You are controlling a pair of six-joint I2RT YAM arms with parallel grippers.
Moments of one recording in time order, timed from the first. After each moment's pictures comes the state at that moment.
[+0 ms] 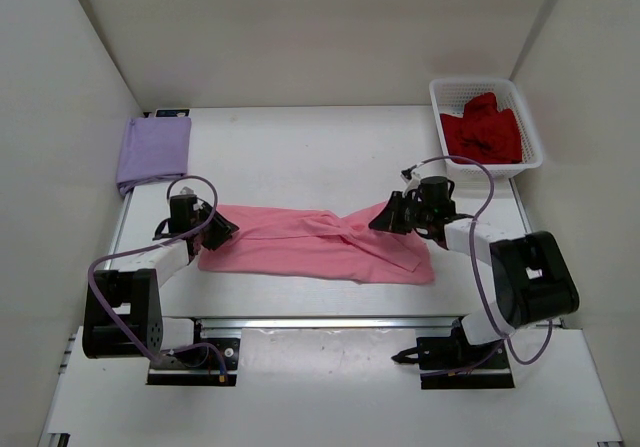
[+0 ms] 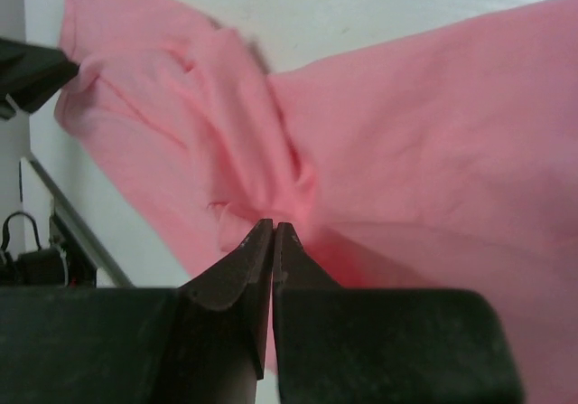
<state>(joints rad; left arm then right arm) 0.02 1.31 0.50 0.00 0.20 -0.78 0.23 1.52 0.64 0.19 -0.60 0.50</state>
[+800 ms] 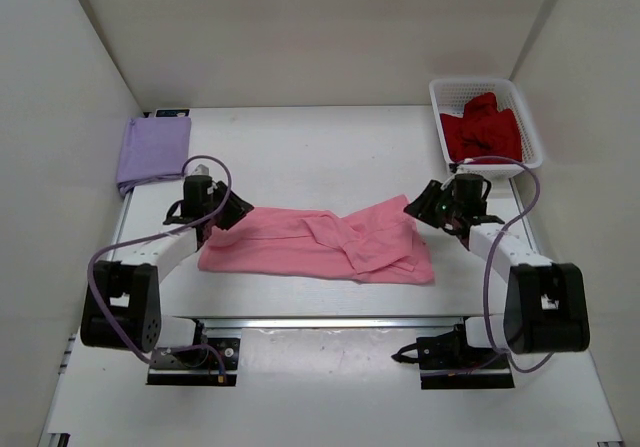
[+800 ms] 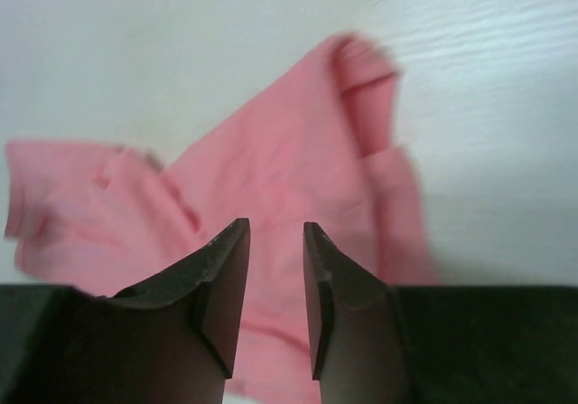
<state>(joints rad) -0.10 1.33 0.62 0.01 0.17 -0.81 0.09 1.27 0.61 -0.01 -0.36 0.54</state>
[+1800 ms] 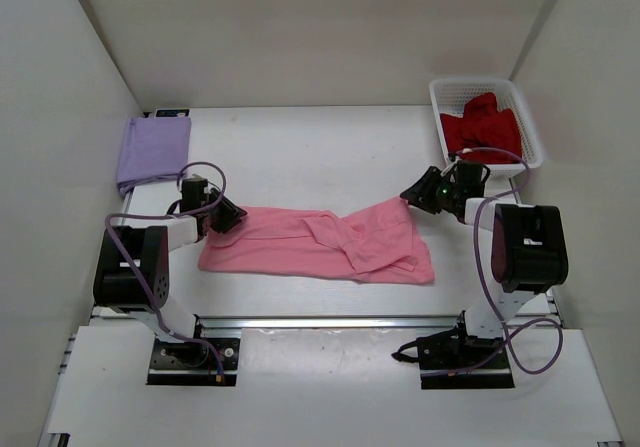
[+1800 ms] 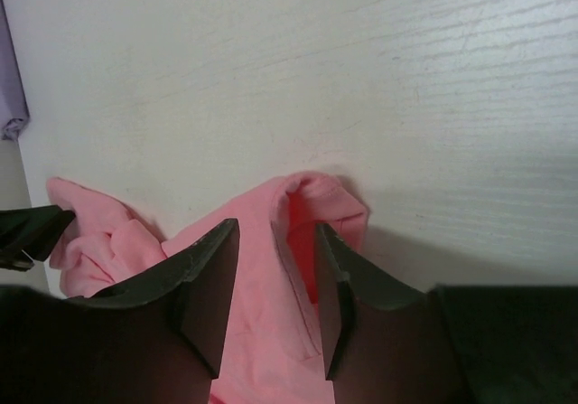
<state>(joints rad) -0.02 1.58 0.66 0.11 0.20 -0.87 -0.05 1.71 0.80 0.21 -0.54 0.58</state>
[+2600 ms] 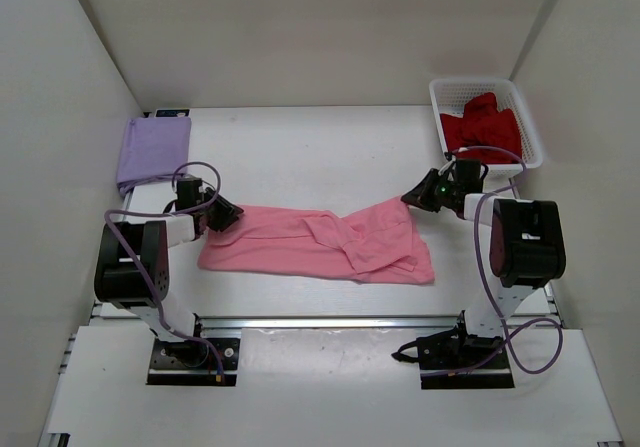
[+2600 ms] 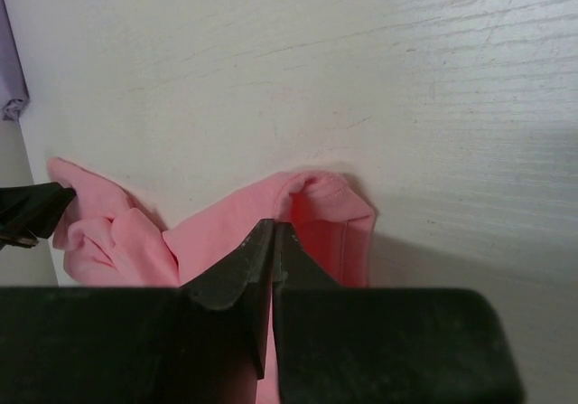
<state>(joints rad) 0.01 1.62 0.66 0.15 0.22 -0.89 -0.05 1.75 0.85 0.15 -0.58 0.55</state>
